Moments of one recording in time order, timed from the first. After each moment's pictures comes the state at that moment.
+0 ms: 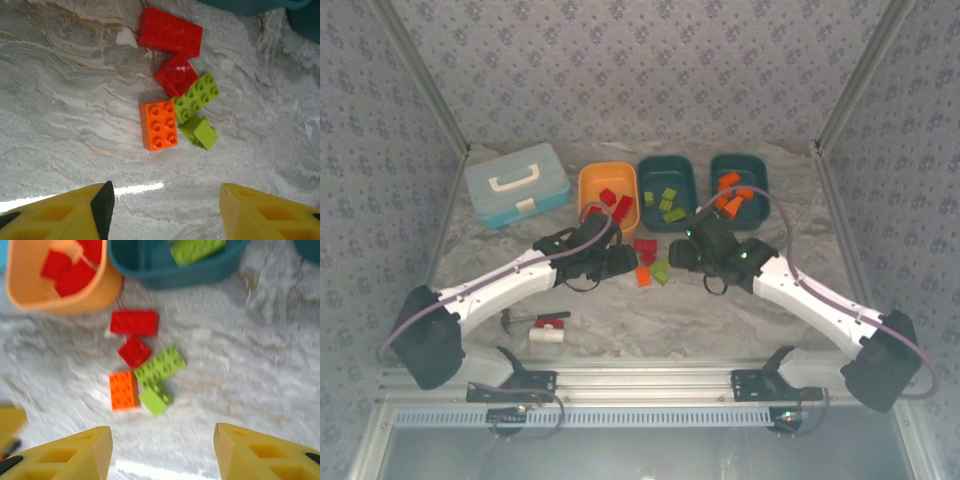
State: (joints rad) left arm -0.78 1.40 1.00 -0.56 0.04 -0.95; right arm 0.76 1.21 0.96 -0.67 0.16 0.71
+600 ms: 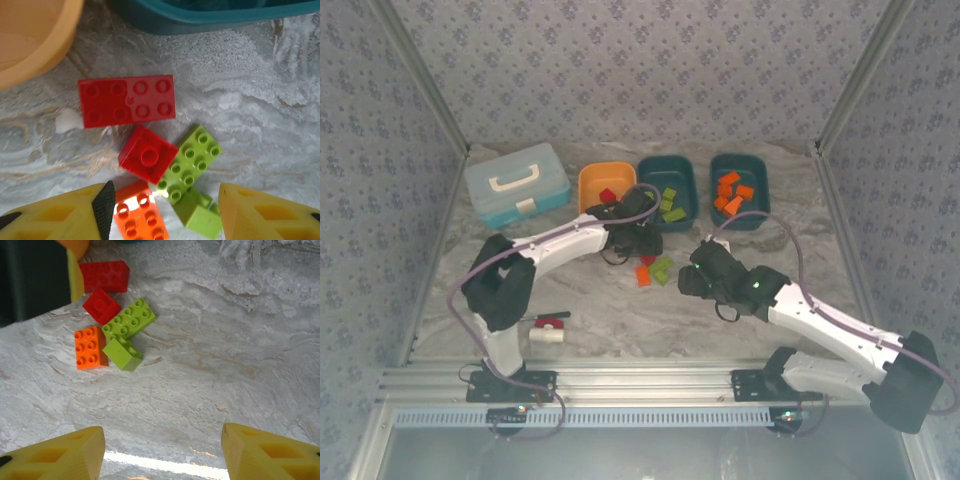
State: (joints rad) left arm -0.78 1.87 1.40 -0.62 0.03 -0.68; right arm 0.84 1.04 0.77 -0.68 0.22 0.77
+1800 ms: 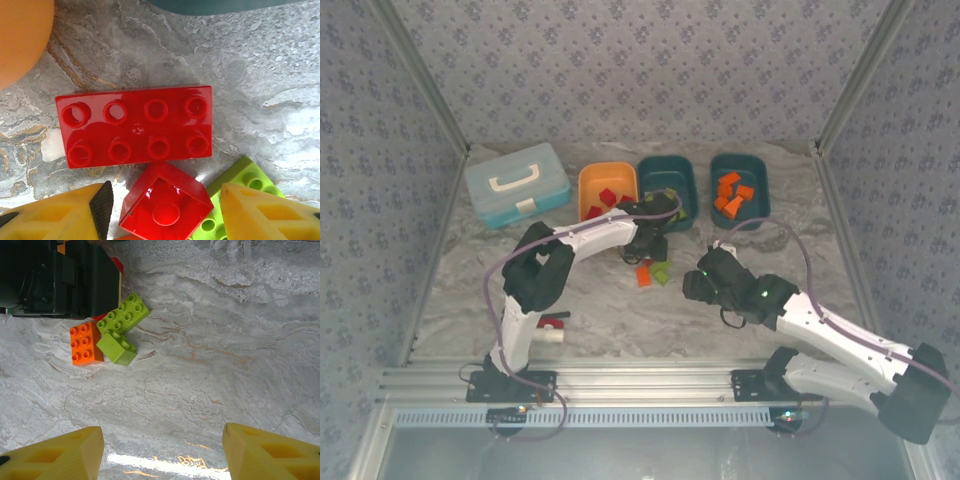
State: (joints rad) left arm -0.82 2.12 1.62 -0.81 -0.09 -0.68; right arm 0.84 0.96 0.71 -0.67 0.22 0.80
